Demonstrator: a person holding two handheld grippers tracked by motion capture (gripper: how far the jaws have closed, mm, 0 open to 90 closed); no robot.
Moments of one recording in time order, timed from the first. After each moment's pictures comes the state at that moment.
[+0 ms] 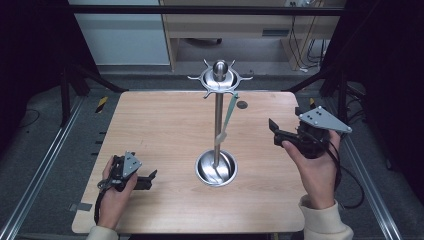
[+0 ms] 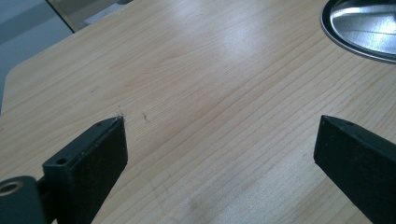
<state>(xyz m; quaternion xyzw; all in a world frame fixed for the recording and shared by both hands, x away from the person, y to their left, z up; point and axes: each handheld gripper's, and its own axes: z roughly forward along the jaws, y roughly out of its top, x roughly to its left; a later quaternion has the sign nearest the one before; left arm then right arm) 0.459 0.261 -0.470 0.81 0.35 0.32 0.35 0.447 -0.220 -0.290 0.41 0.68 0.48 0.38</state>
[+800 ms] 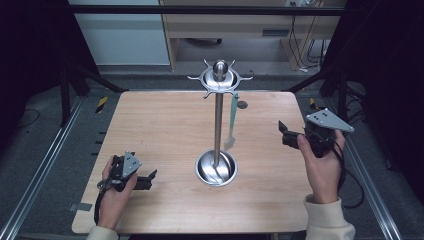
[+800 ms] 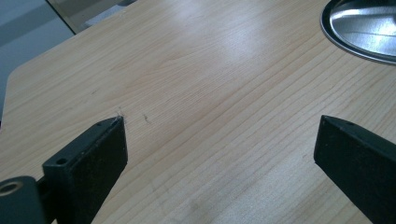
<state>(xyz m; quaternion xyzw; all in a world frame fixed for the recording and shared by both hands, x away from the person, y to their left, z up) 0.459 0.261 -0.469 0.81 0.35 0.32 0.35 0.470 -0.252 -0.321 0.45 0.67 0.45 0.39</state>
